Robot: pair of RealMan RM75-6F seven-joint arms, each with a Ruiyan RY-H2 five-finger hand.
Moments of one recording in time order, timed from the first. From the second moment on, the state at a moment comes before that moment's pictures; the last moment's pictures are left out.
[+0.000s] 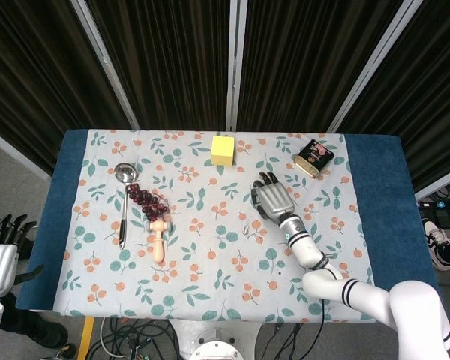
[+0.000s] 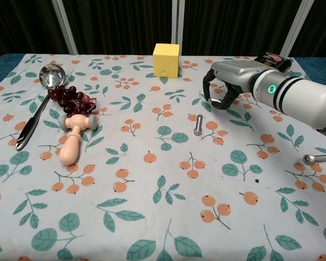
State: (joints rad) left arm -0.07 -1.16 -0.05 -1.57 1.45 1.50 0.12; right arm 0.87 -1.76 0.26 -1.08 -1.02 0.76 -0.29
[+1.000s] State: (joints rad) left arm -0.07 -1.16 -0.05 -1.57 1.44 1.49 0.12; right arm 0.88 -1.76 0.34 -1.05 -1.00 0.60 0.11
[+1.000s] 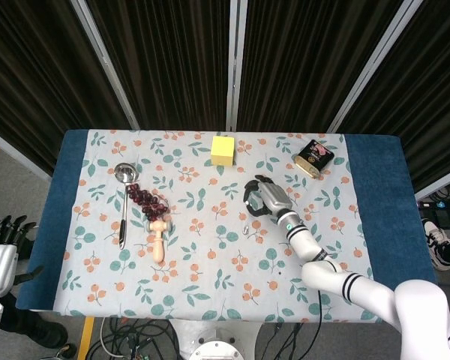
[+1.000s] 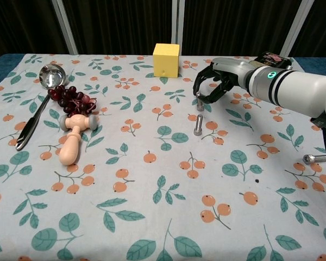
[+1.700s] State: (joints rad) left arm -0.07 -1.16 -0.05 -1.57 1.45 1.49 0.12; right arm 0.88 -1.74 0.31 -1.06 -1.03 0.63 0.09
